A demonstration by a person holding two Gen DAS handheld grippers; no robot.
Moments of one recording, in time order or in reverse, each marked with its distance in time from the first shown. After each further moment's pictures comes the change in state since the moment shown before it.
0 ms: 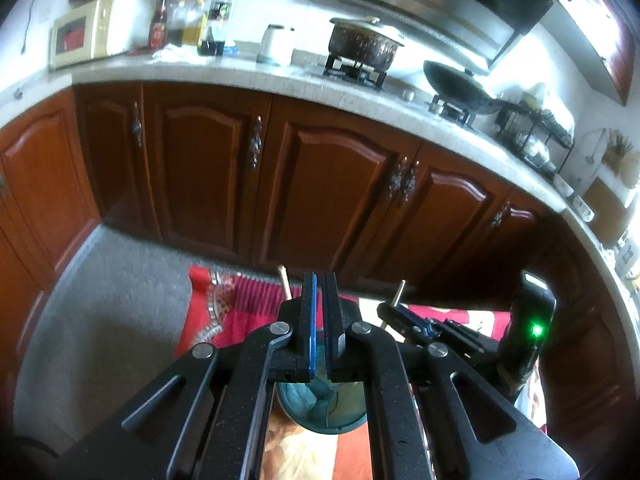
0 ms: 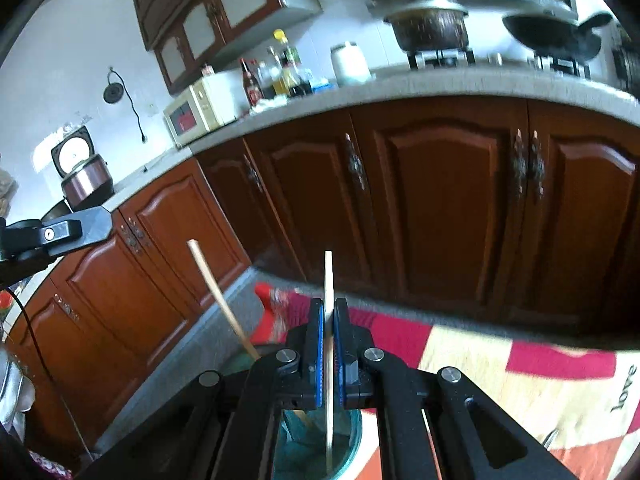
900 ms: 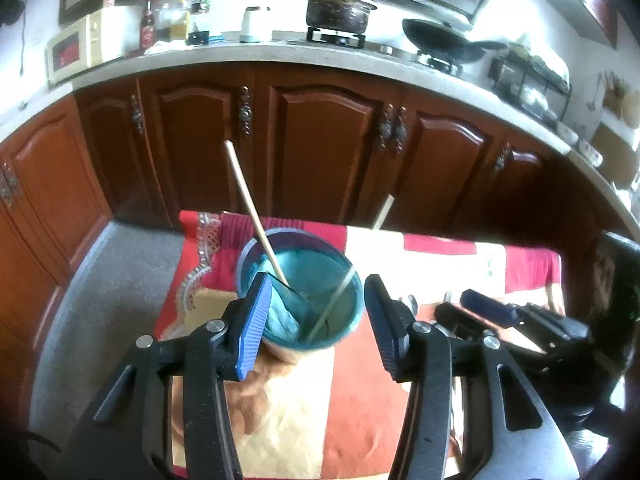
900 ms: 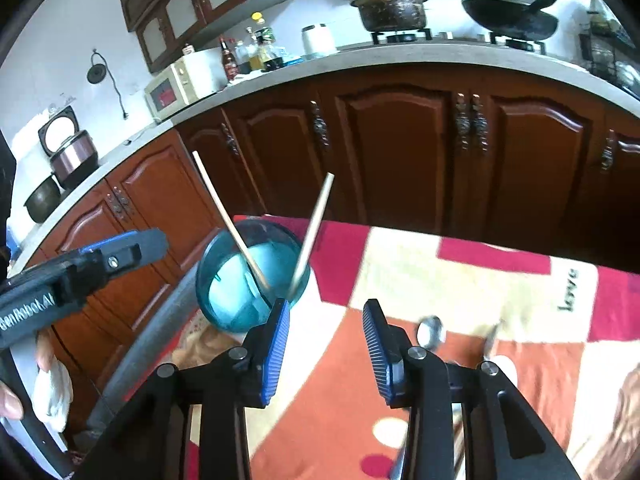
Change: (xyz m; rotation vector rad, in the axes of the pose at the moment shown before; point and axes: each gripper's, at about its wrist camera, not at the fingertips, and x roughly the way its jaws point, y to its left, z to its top) left arm -0.007 -0.060 -0.105 0.121 0.025 0.077; right arm -0.098 -0.014 -0.077 0.015 0.071 -0.118
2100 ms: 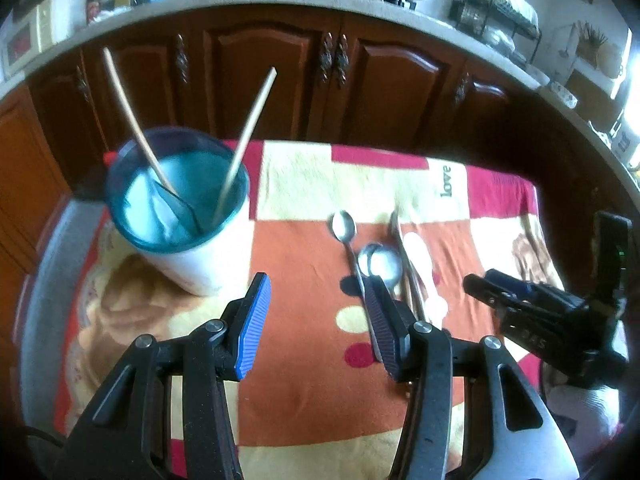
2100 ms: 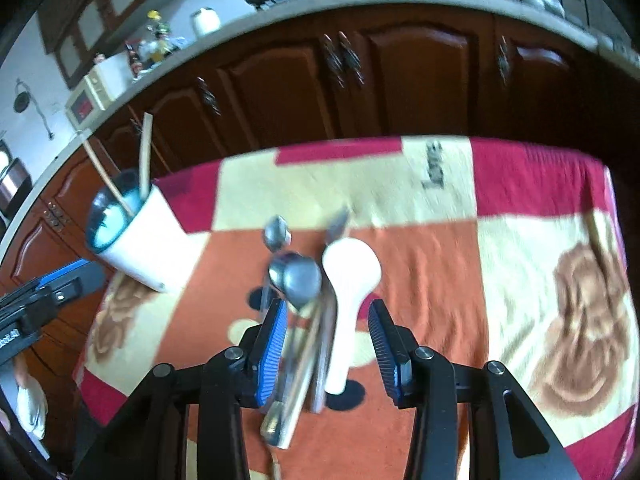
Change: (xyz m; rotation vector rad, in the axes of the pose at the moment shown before) left arm 0.046 -0.078 -0.067 0.069 0.170 -0.107; right arm -0.033 -0.124 -0.090 0.206 0.115 -0.193
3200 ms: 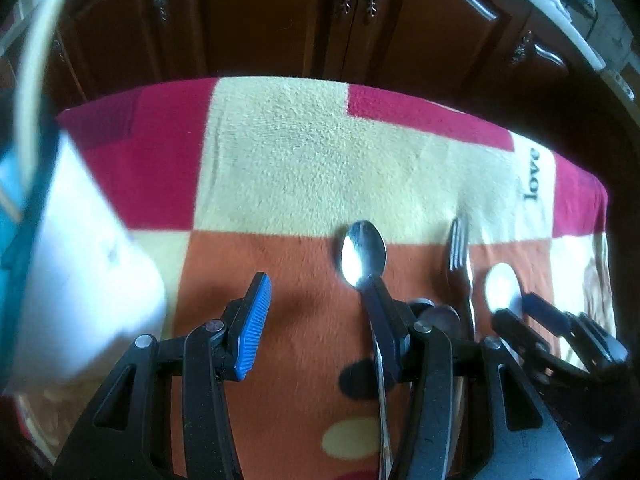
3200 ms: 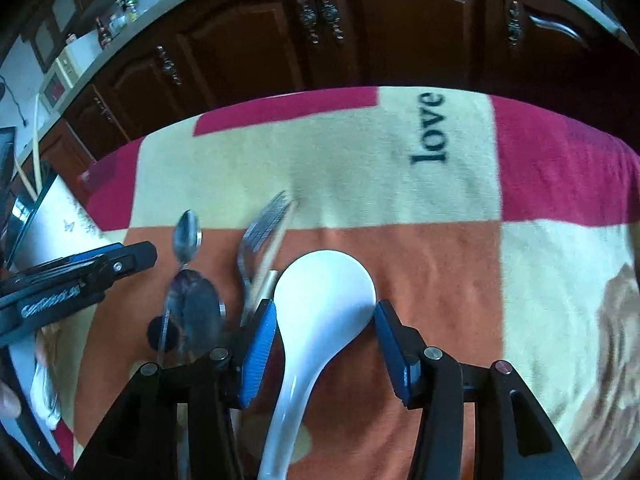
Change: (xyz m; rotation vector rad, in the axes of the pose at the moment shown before) left arm 0.163 -0.009 0.046 -0.060 0.182 0.082; right arm 0.094 -0.046 0.030 -0.014 0.087 -0.053
